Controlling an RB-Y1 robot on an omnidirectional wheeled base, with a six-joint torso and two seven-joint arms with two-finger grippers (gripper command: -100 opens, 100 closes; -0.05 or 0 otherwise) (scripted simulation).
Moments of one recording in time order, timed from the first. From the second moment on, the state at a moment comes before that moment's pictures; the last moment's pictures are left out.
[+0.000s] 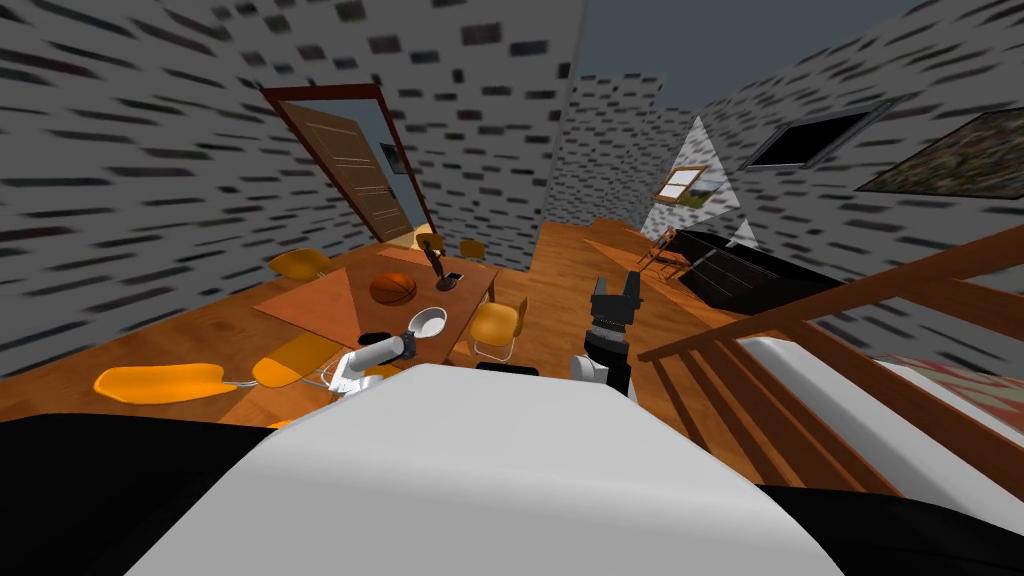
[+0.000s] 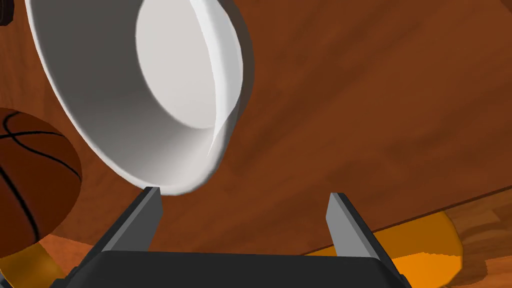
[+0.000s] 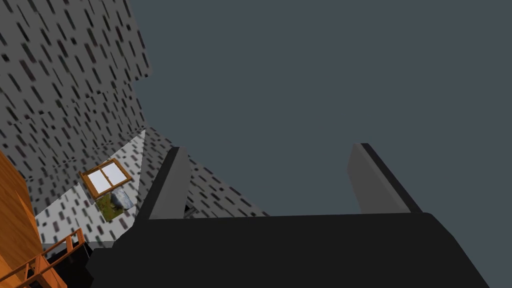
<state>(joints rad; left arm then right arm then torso) 0.26 0.17 0.53 -1.66 0.26 1.02 -0.08 0.49 0.03 0.05 -2.24 -0.01 -0.52 -0.07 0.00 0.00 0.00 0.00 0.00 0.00</state>
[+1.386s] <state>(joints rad) 0.26 0.19 0.48 -1.58 0.26 1.01 -0.12 0.49 0.03 0.05 -2.24 -0.01 -0.52 -0.07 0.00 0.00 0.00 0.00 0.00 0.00</state>
